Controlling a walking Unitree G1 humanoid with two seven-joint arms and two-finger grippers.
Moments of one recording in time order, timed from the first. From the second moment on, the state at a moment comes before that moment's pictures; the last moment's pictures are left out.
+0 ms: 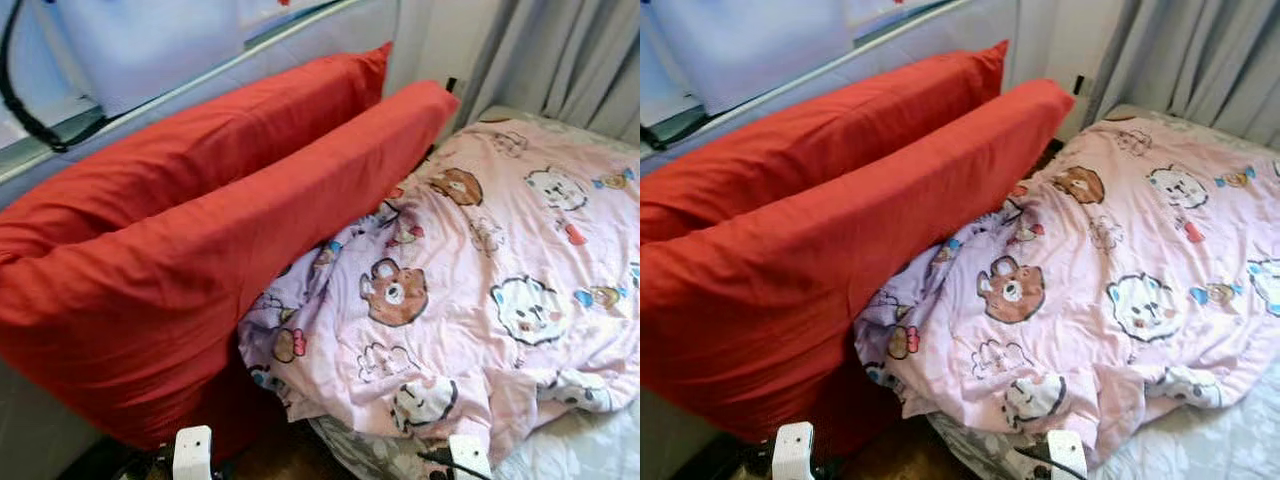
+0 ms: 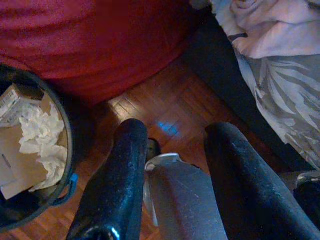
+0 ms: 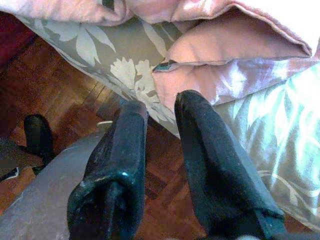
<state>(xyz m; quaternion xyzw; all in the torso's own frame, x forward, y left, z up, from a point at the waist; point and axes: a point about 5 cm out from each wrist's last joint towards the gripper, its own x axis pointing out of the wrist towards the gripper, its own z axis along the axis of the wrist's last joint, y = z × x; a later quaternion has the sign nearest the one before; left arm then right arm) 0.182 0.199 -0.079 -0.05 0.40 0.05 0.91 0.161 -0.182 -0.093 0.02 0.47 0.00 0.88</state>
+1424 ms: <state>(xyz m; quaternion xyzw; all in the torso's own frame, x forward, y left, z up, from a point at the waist) 0.191 0.203 -0.073 -0.04 0.38 0.06 0.92 0.161 -0.182 -0.093 0.02 0.47 0.00 0.88</state>
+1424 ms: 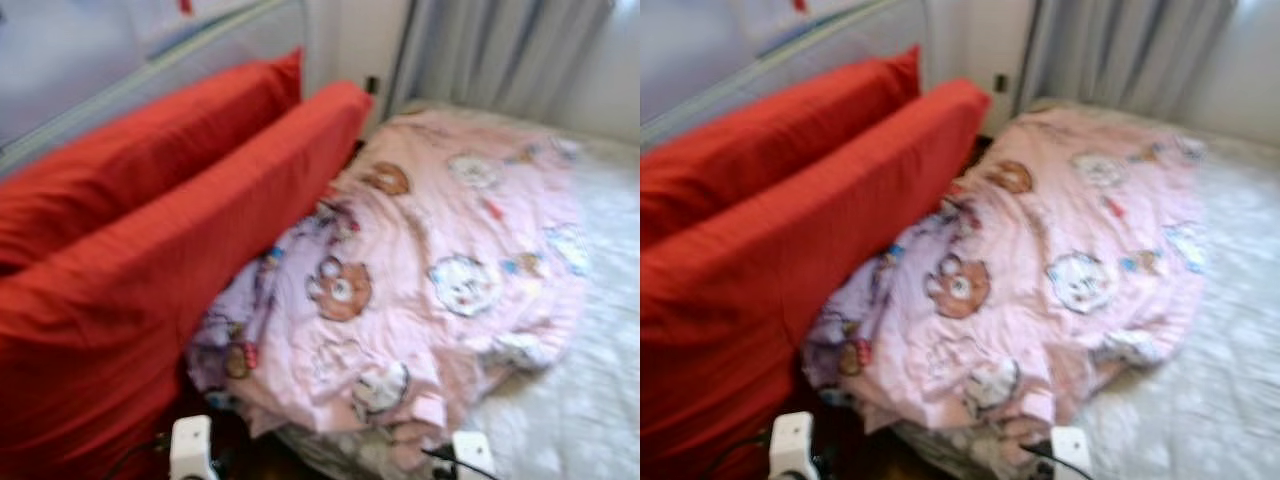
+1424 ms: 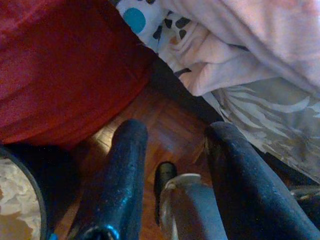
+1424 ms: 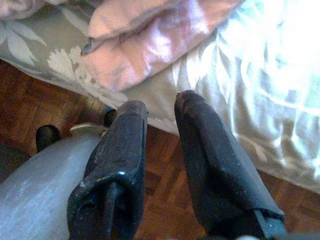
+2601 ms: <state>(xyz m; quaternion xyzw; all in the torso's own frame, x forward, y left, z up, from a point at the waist) 0.245 0.220 0.003 -0.06 0.08 0.06 0.99 0.174 -0.185 -0.075 0.02 0.32 0.00 0.95</state>
